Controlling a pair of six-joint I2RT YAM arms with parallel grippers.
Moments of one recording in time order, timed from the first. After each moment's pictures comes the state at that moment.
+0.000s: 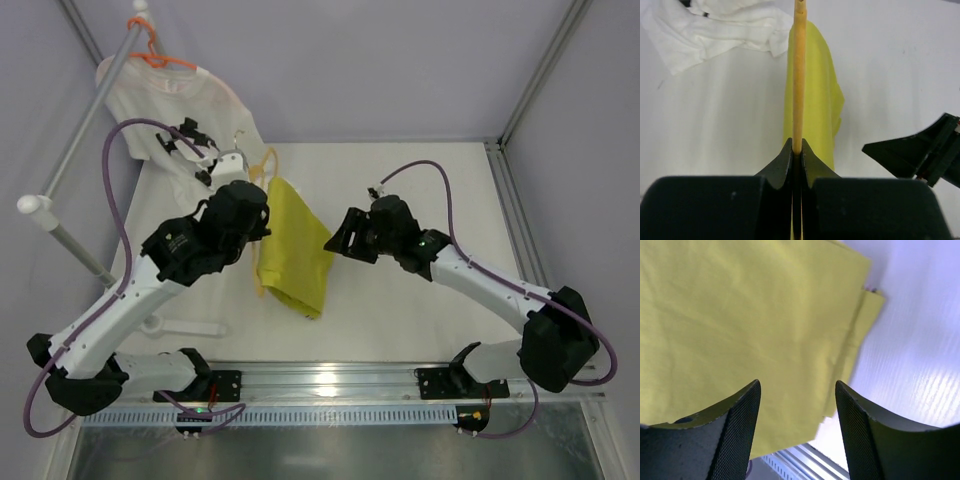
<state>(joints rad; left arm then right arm) -0.85 1.18 1.47 -0.94 -0.64 -0.68 0.66 1.36 0.95 -0.23 -0.17 0.87</state>
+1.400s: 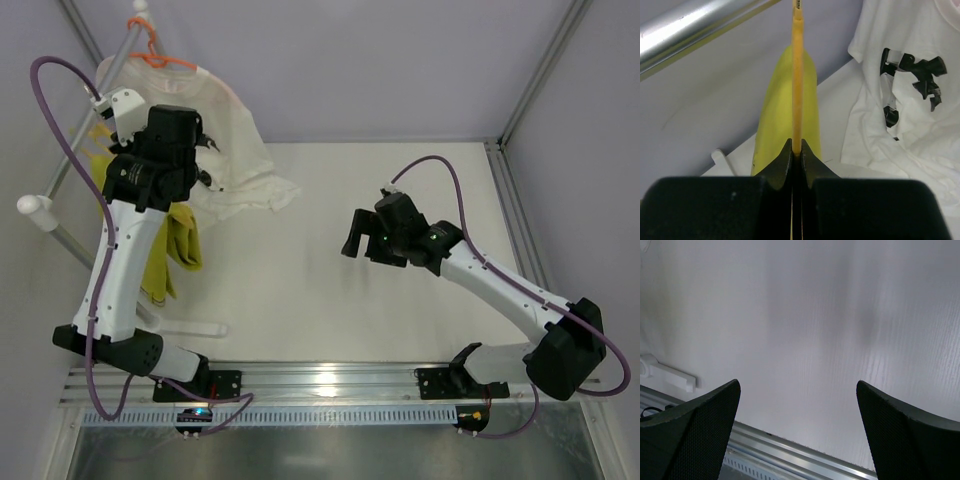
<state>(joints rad) -0.34 1.44 1.95 -1.16 -1.12 -0.54 0.66 1.29 1.07 -0.62 0.04 0.76</state>
